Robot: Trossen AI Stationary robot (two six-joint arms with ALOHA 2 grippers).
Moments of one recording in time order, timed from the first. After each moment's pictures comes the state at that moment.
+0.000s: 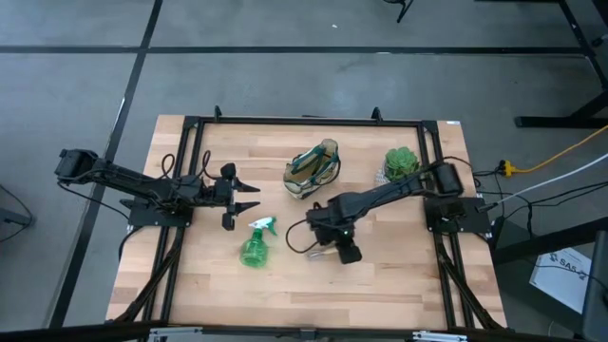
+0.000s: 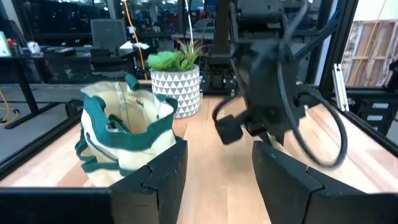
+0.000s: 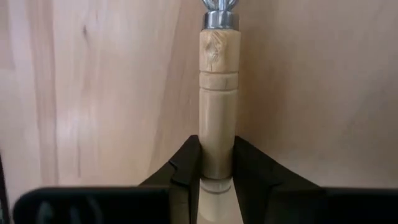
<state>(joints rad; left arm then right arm) -0.11 0.76 0.10 0.61 -0.21 -0.02 0.18 2.02 1.32 -0.82 -0.39 -0.07</state>
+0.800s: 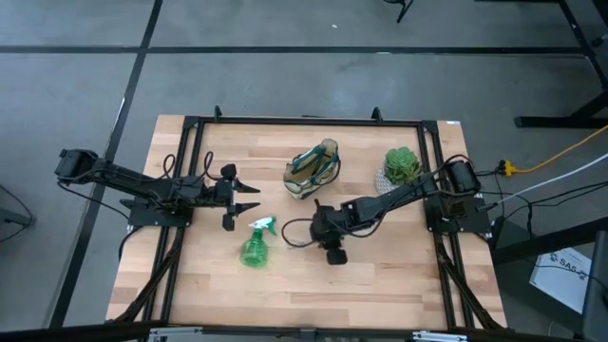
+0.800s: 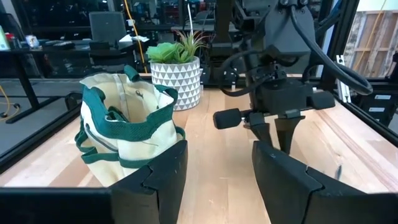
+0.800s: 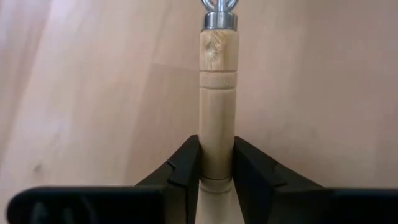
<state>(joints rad) -0.11 0.76 0.10 0.58 -0.21 -0.02 0.22 1.91 1.10 -0.23 -0.12 0.09</state>
